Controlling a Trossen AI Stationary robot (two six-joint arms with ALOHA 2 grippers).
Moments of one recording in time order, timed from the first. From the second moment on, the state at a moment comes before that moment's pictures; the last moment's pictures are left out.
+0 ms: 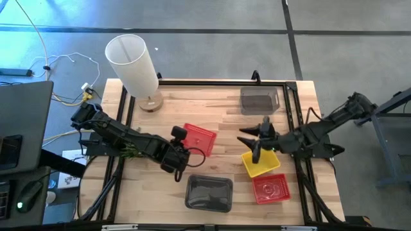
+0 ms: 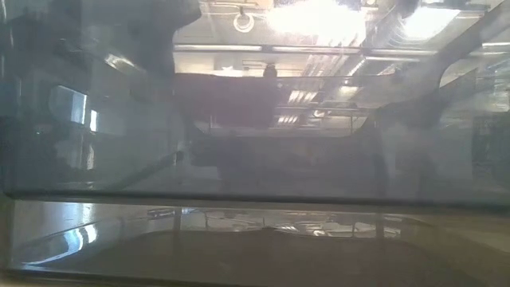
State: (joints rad) left arm -0.27 1.60 1.25 -0.99 -0.54 0.10; right arm 0.47 1.04 0.82 -0.08 0.75 0.37
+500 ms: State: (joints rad) left arm -0.22 1.60 1.25 -0.91 -0.57 0.32; right arm 0.17 1.04 0.91 -0.16 0.48 0.34
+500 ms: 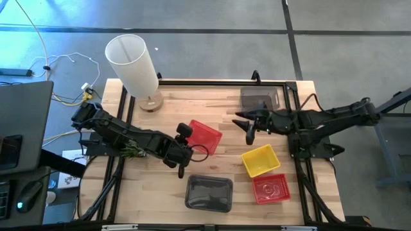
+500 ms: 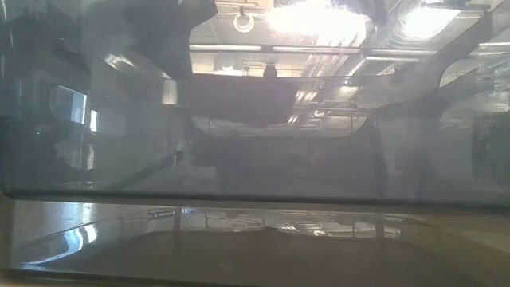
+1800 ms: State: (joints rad) left arm -0.15 1.61 1.30 -0.86 -0.53 0.34; right arm 0.11 1.47 1.19 -0.44 0.39 0.31
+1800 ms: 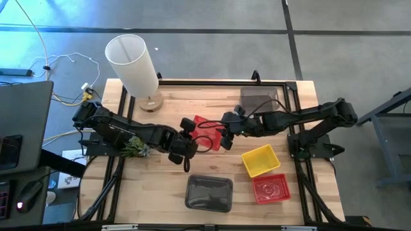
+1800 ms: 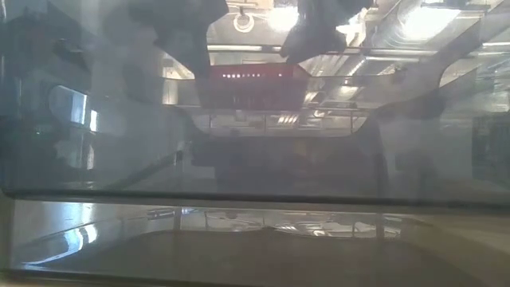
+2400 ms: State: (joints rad) left arm -0.22 1.61 1.30 -0.78 -0.63 0.38; right arm 0.10 1.47 1.19 -0.48 0.39 0.35
